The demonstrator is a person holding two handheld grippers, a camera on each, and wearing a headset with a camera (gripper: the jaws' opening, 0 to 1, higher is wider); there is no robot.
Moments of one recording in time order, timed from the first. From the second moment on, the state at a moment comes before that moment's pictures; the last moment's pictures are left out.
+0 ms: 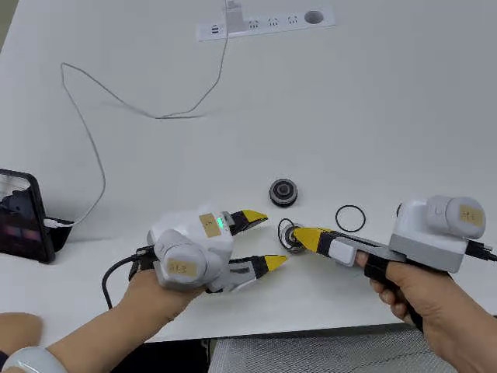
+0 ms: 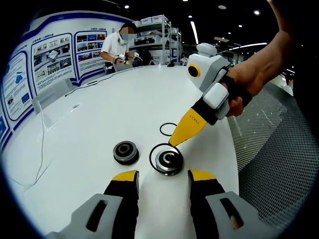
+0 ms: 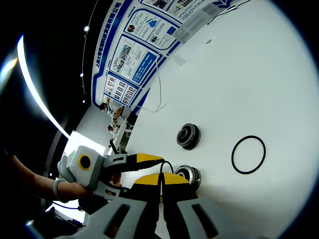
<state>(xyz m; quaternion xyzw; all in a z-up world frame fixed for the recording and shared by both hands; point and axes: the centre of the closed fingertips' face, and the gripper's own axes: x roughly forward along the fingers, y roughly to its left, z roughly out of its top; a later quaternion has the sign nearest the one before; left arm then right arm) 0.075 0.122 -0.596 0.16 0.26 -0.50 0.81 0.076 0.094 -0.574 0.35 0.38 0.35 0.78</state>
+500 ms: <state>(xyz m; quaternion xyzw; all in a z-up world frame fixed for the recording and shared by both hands) 0.080 0.133 -0.593 0.14 0.25 -0.48 0.83 0.086 0.074 -0.555 0.37 0.36 0.33 0.79</state>
